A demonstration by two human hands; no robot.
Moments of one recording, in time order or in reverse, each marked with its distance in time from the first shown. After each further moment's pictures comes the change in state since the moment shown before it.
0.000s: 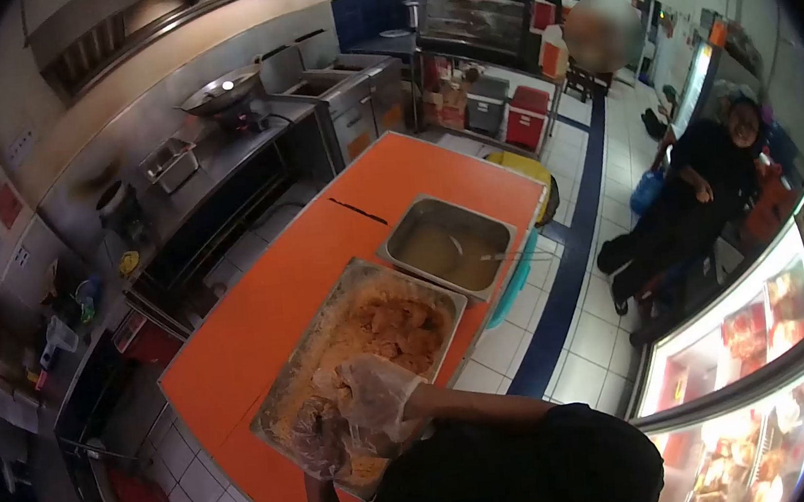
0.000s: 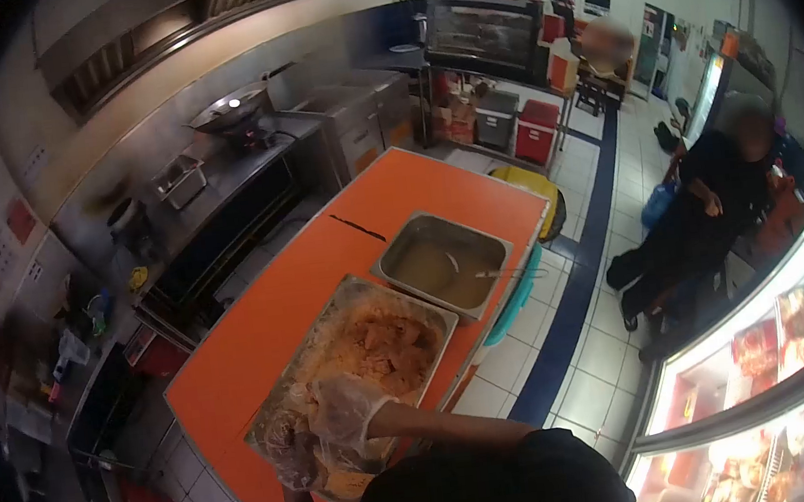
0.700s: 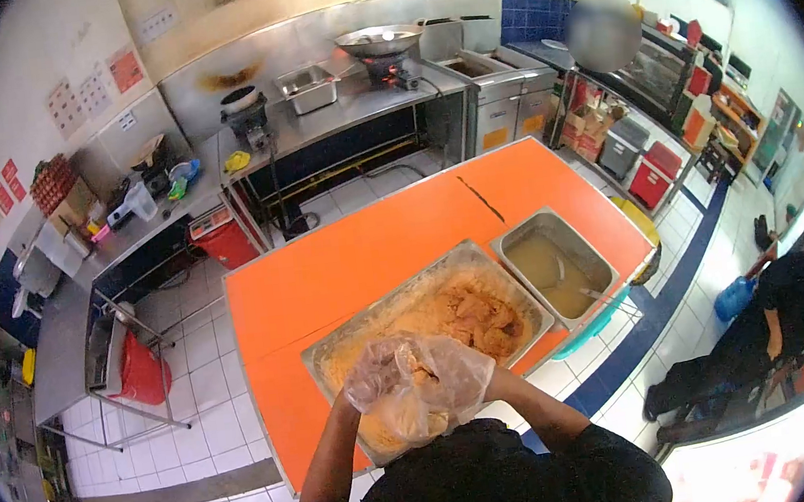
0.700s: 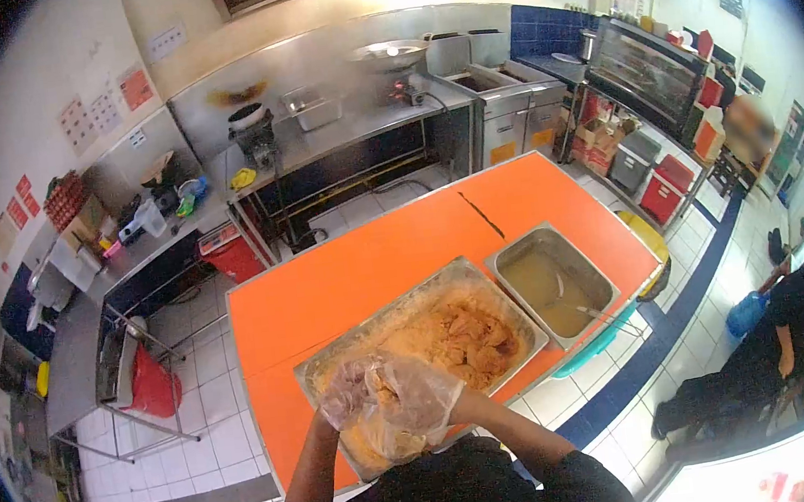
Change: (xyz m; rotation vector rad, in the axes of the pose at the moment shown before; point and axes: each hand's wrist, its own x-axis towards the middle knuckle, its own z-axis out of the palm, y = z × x) left_hand 0.037 0.042 -0.024 -0.797 -0.191 -0.227; right_hand 0.054 -0.053 -0.056 0.659 -0.337 0.047
